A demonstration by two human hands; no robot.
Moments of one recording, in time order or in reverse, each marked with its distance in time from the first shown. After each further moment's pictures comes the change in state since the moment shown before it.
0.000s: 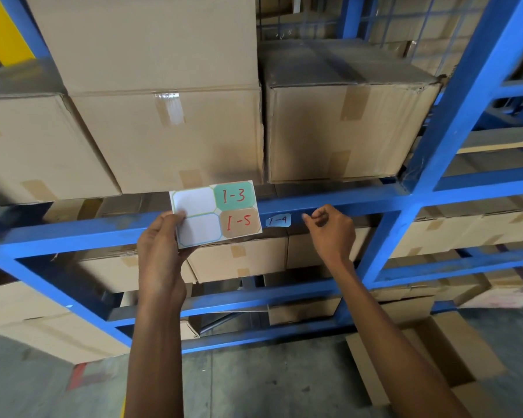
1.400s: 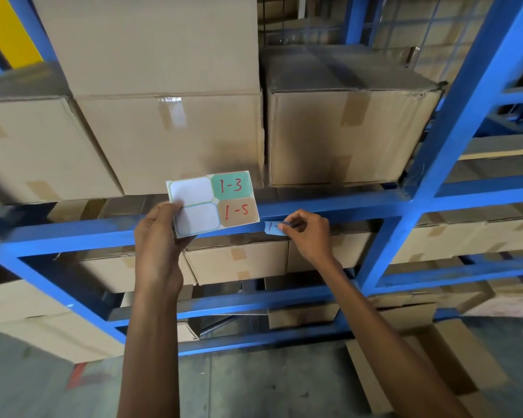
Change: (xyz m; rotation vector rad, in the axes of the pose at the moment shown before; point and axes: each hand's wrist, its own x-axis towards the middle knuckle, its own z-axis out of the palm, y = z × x) left_hand 0.009 0.012 0.012 -0.031 0.022 0.043; right_hand 0.006 -0.013 0.023 0.237 -0.303 -0.074
